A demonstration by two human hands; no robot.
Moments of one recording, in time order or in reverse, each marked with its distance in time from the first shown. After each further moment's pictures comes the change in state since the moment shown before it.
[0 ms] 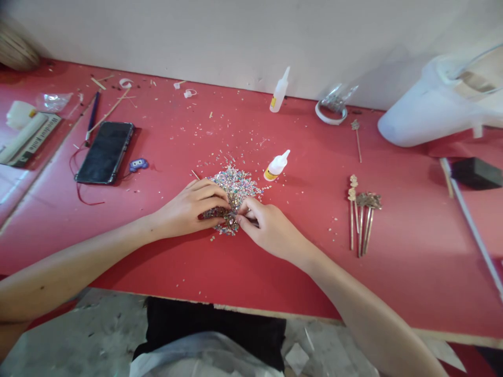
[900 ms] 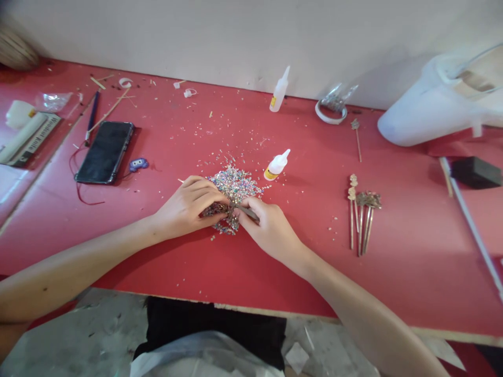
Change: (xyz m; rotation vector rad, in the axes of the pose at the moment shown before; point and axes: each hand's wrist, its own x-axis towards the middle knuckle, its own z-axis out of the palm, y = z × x) left_hand 0.001 0.004 0.000 0.113 0.152 0.022; right_hand -0.001 0.001 0.012 0.023 0.199 0.015
